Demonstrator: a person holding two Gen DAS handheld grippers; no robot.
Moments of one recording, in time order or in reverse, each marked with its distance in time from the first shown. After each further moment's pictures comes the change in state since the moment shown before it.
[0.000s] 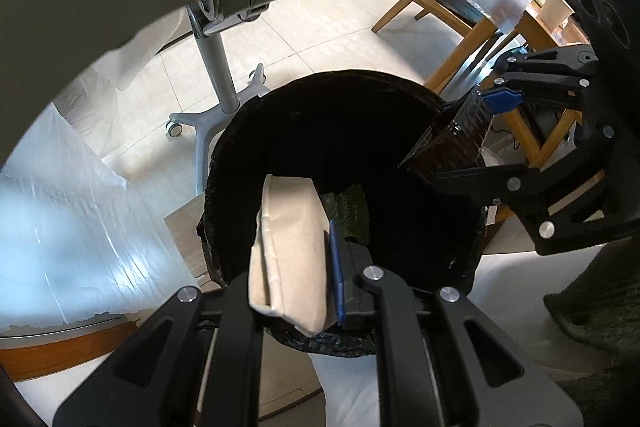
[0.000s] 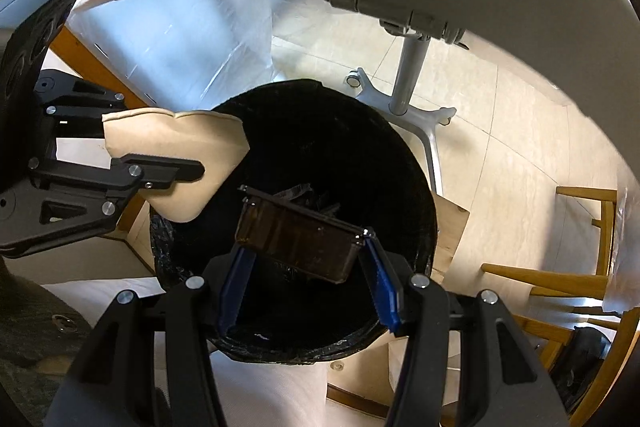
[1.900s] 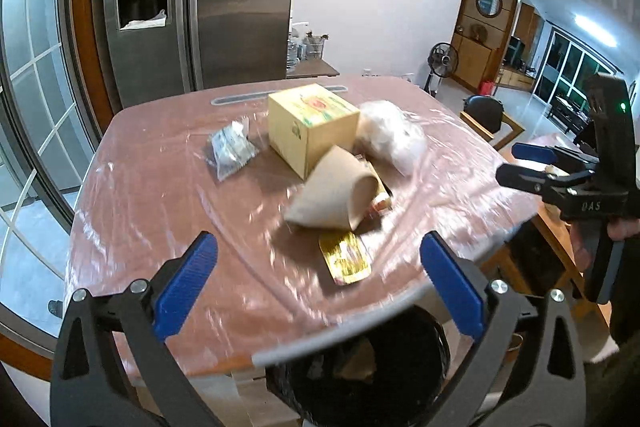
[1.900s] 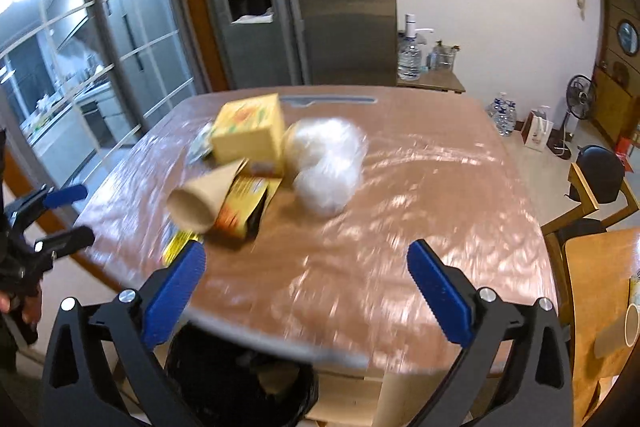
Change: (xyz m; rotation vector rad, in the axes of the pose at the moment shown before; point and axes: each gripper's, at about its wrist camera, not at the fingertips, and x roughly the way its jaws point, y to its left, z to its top) left arm -0.188 0.049 0.076 -0.194 -0.525 0.132; right arm -0.192 -0.084 0.070 0.237 -0.539 -0.147
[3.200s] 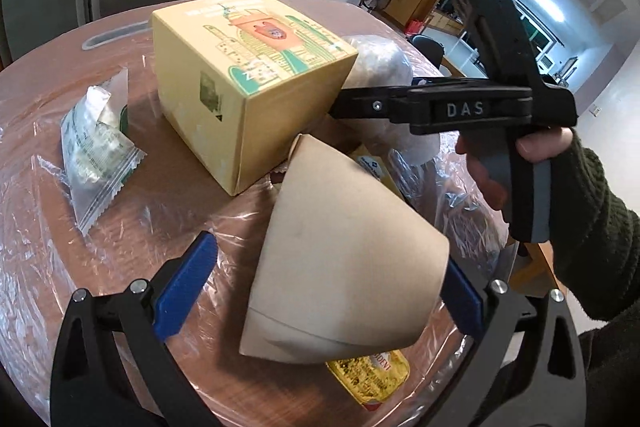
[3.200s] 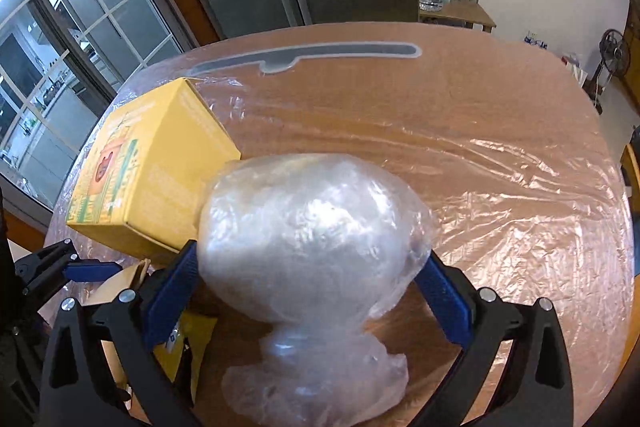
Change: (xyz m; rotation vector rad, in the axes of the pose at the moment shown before) left arm 0.147 0.017 0.036 0.039 0.295 -0.376; right arm 0.178 -0.023 0.066 0.079 0.278 0.076
